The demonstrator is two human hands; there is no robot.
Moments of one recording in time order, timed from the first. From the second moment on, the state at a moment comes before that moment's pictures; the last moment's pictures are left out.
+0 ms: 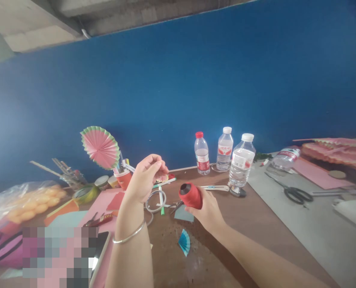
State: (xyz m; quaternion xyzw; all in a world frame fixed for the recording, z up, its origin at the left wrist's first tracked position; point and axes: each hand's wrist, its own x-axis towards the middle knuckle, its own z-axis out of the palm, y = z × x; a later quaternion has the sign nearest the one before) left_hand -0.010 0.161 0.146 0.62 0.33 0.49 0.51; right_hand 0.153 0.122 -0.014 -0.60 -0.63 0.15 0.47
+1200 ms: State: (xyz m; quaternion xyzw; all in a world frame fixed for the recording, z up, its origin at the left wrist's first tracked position) left_hand -0.040 0.164 0.155 0.53 0.31 0.69 0.38; right_hand 0.150 0.118 -0.008 -0.58 -0.57 0.27 0.52
